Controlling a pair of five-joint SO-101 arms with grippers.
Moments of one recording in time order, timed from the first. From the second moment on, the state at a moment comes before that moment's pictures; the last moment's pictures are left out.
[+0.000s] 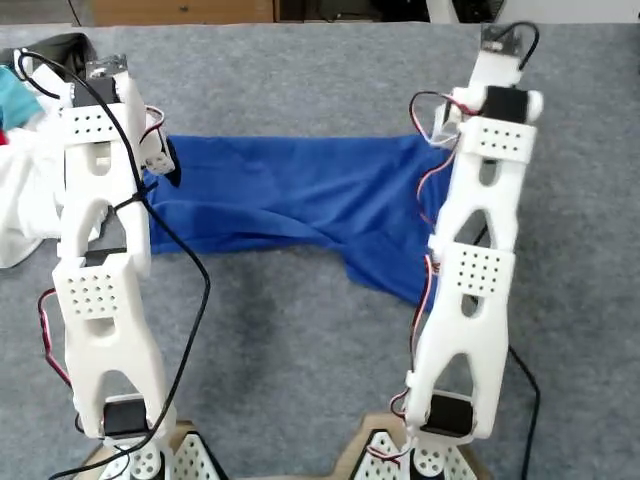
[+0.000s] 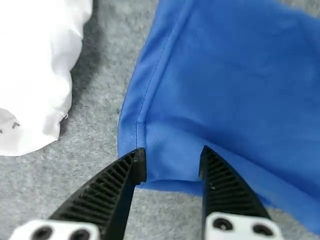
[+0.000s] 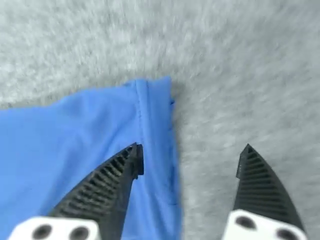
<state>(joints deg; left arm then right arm) -11.3 43.9 -51.5 99.7 0.3 8.9 65.5 -92.4 101.1 -8.2</state>
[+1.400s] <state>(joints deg) -17.9 -37.4 37.8 75.6 -21.1 -6.6 13.1 -5.4 100.2 44.2</state>
